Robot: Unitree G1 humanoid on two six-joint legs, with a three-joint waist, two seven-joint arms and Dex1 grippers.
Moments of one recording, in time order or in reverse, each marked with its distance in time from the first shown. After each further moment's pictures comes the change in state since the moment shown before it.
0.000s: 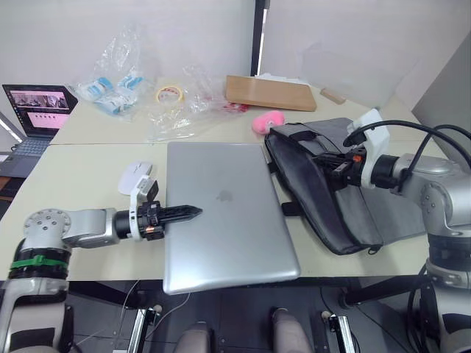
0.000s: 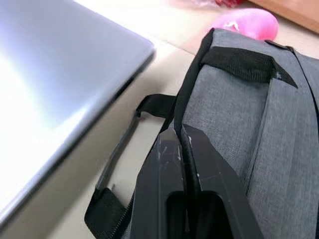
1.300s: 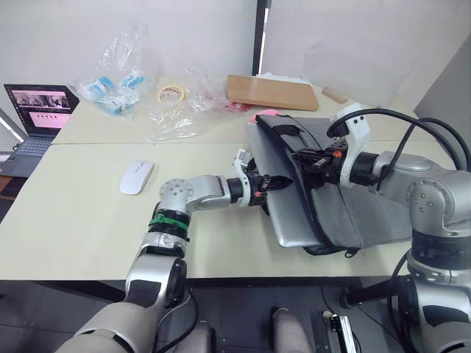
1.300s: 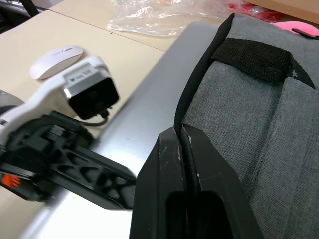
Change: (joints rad) left arm -0.385 -0.716 0.076 0.221 0.426 -0.360 0.324; right arm -0.047 0.123 -0.036 -0.115 0.174 0.162 -0.208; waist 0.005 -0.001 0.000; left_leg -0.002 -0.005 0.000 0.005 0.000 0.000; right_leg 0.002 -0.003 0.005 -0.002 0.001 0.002
